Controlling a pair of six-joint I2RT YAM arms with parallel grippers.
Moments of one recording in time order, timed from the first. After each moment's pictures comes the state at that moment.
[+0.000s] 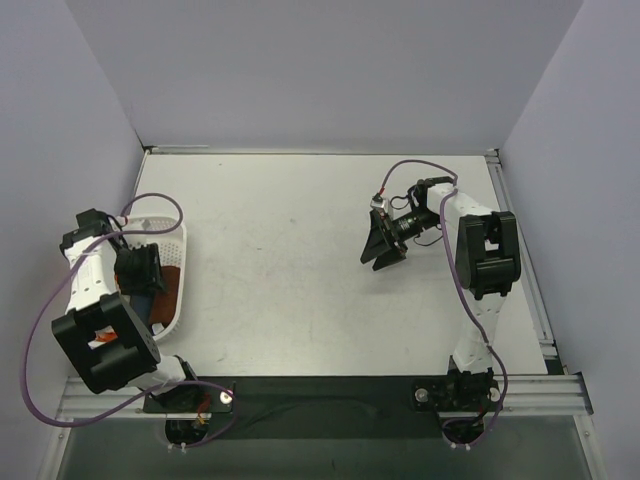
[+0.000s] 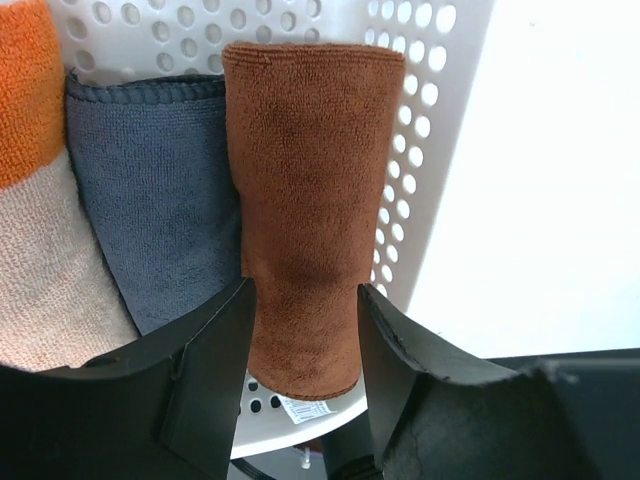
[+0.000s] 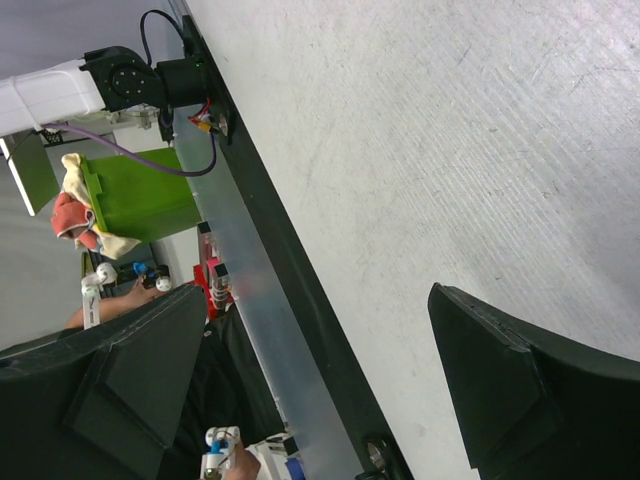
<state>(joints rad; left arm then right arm) 0.49 1.43 1.10 -1.06 0.24 0.27 0.15 2.07 1.49 -1.20 -1.05 -0.40</state>
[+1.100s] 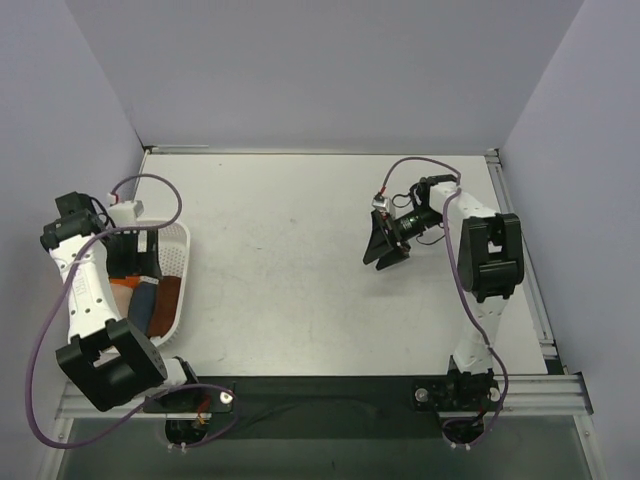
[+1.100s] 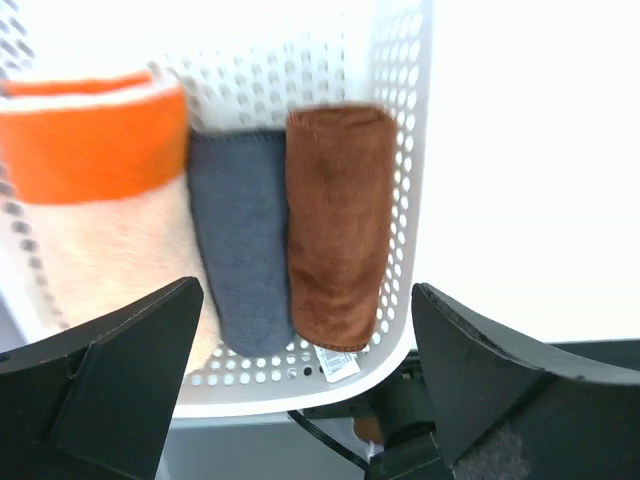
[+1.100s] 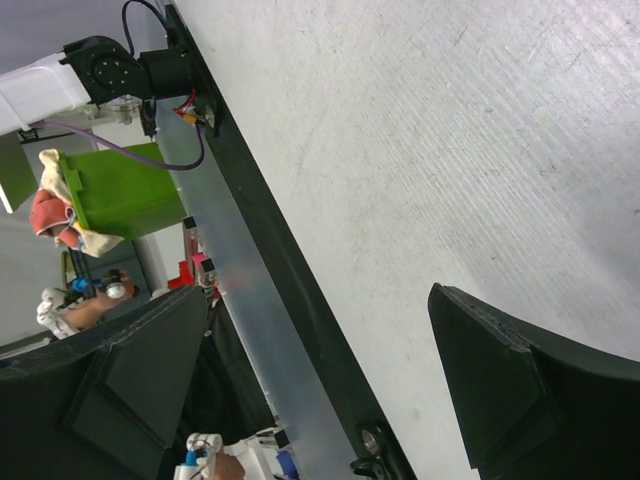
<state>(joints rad) 0.49 1.35 1.24 -1.18 0.22 0.43 0.15 2.05 1.49 -1.23 -1.01 -0.42</state>
